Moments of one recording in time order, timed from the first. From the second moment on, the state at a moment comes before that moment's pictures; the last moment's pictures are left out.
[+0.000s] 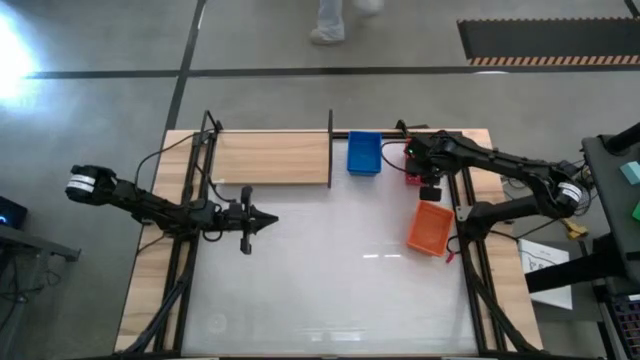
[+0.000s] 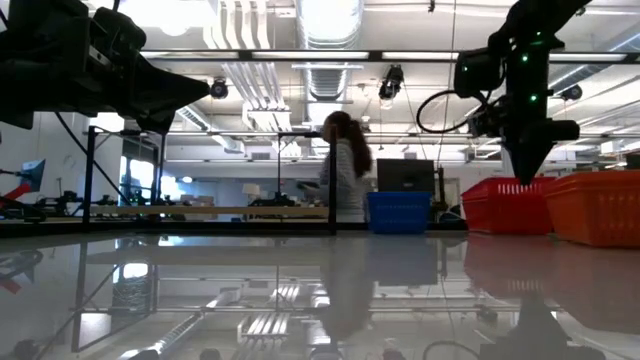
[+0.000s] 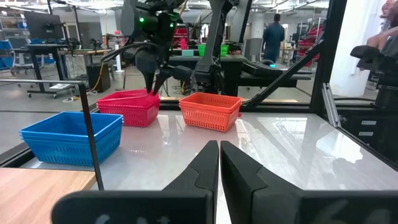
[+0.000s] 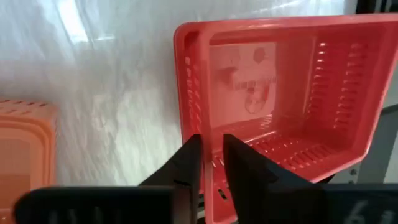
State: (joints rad) left arm -0.13 1.03 0.04 1.06 -0.19 -0.01; right arm -0.65 1.26 0.86 -1.03 0.21 -0.51
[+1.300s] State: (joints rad) left arm -0.13 1.03 0.04 1.03 -0.19 -0.02; right arm -0.65 1.38 0.84 -0.93 0.10 -0.32
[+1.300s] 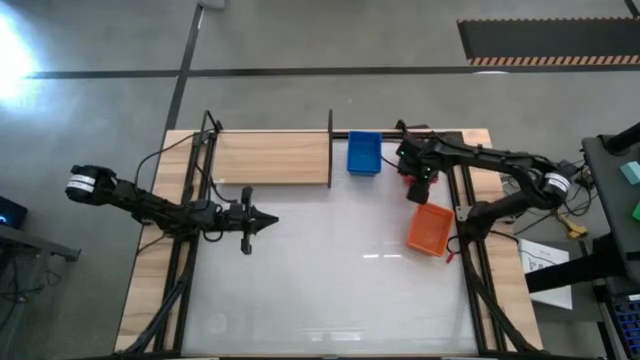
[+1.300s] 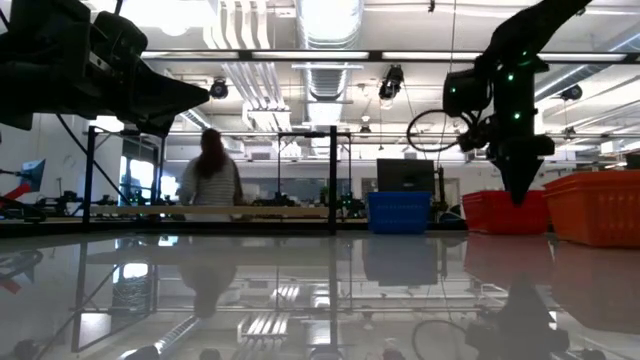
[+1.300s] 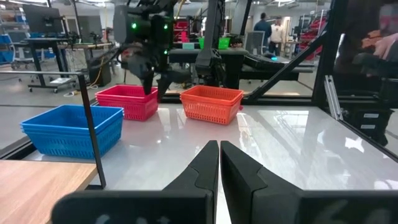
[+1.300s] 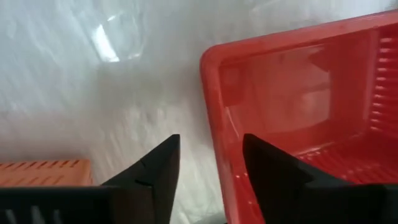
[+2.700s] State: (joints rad) left arm -0.13 1.03 0.04 1.03 -0.19 -0.01; right arm 0.27 1.67 1.33 -0.81 0.12 0.34
